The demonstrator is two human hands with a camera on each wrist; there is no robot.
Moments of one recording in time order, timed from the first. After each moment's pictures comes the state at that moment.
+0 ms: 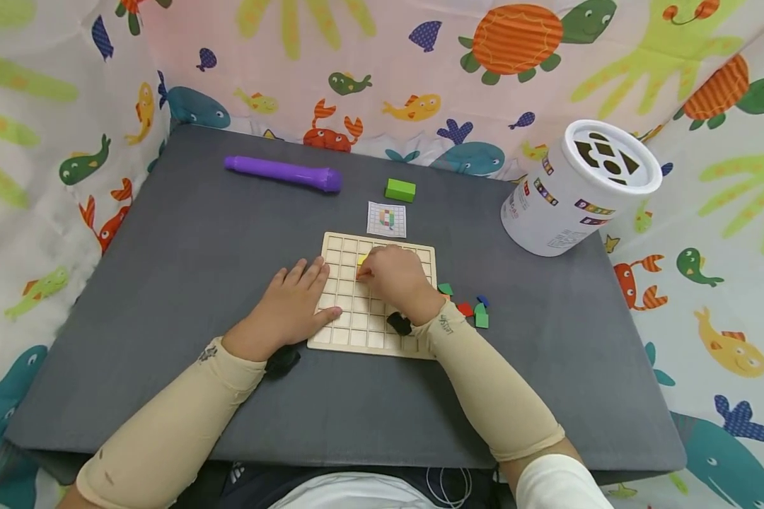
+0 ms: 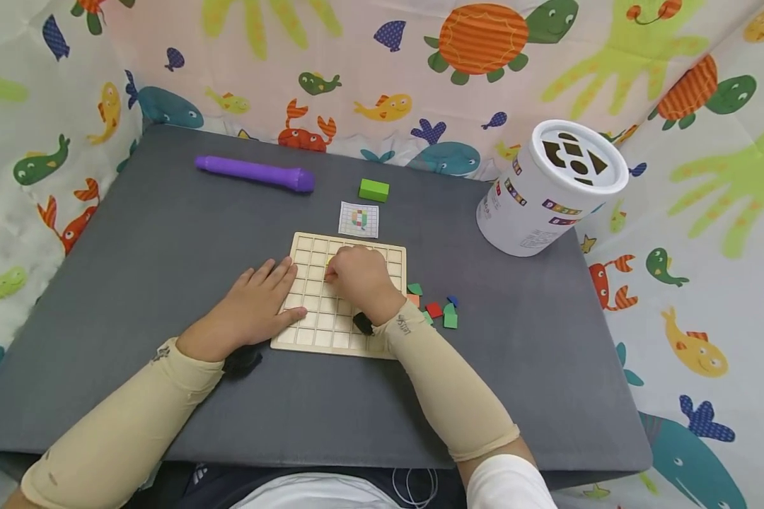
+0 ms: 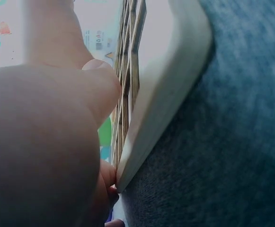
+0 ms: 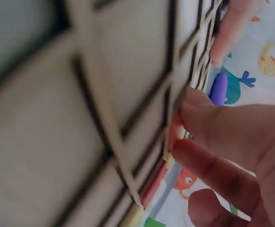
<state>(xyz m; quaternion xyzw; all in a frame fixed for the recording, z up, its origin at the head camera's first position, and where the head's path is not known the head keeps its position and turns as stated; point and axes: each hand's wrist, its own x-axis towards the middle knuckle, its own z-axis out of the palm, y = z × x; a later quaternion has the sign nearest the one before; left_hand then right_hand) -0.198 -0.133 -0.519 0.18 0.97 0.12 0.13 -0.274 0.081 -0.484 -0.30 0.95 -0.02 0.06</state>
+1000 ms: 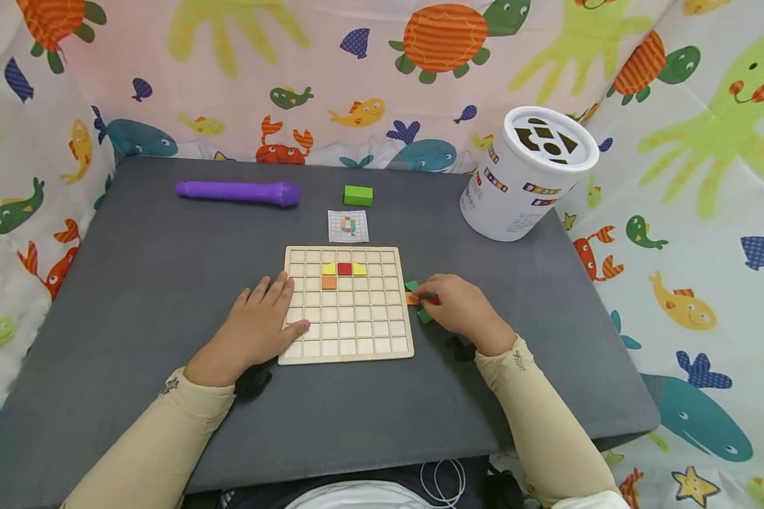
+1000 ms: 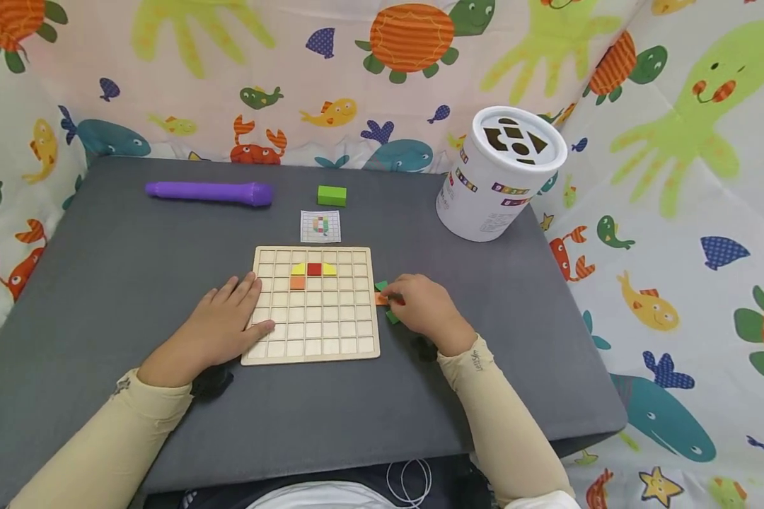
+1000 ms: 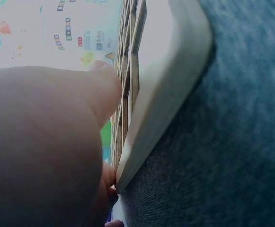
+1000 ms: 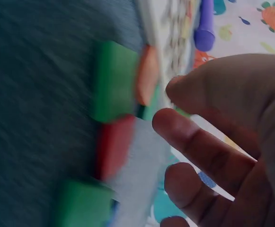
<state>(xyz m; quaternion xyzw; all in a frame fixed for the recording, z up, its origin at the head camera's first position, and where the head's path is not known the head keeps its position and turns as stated) -0.198 -0.120 -0.515 0.18 0.96 0.13 0.14 -0.233 0.258 -0.470 -0.21 0.96 -0.15 0.08</state>
